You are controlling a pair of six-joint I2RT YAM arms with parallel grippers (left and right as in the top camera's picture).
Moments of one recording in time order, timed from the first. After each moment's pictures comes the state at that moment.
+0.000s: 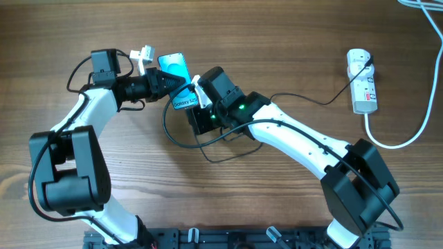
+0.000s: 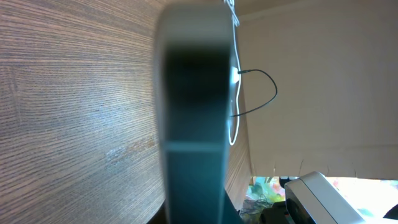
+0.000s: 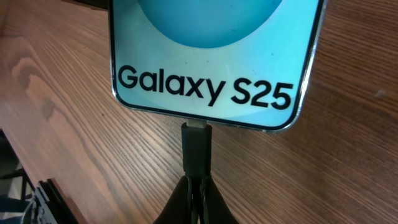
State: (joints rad) left arm 0.11 1.85 1.10 -0.25 1.18 -0.31; right arm 0.76 1.85 1.32 -0.43 -0.34 0.42
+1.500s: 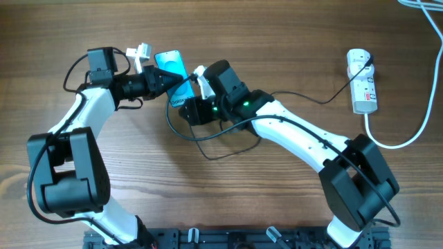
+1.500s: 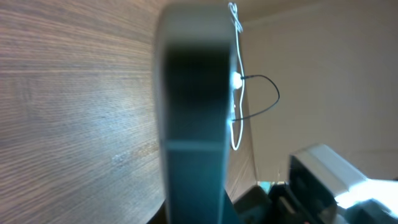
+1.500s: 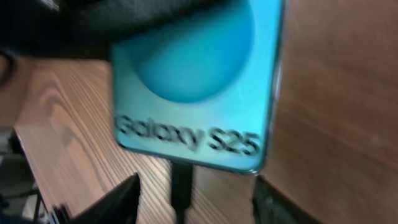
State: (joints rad) left arm 0.12 1.84 1.11 -0.25 1.16 -0.32; right arm 0.71 1.86 1.29 -0.28 -0.39 0.45
